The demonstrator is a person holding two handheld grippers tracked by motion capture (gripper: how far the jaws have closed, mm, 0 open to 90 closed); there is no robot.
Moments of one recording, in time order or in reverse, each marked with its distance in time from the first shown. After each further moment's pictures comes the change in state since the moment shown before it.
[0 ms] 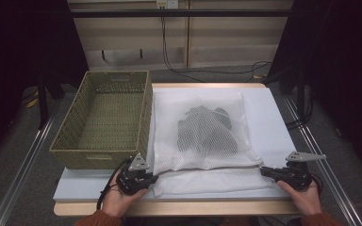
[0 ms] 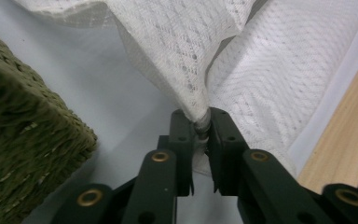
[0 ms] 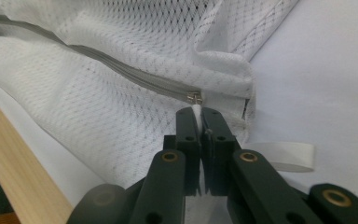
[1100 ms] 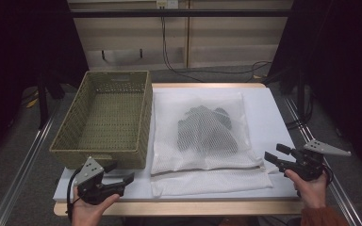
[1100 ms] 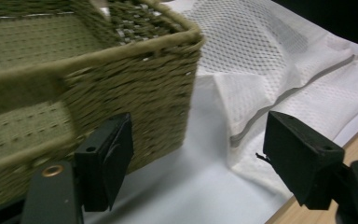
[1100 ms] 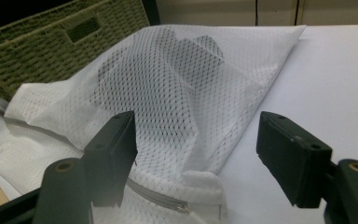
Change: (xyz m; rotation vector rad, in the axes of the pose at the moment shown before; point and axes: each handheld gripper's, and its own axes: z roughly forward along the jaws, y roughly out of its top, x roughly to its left) left arm 0.013 -0.048 -0.091 -0.398 0.188 -0.202; right arm 0.005 0.033 -0.033 -0.326 -0.069 0.019
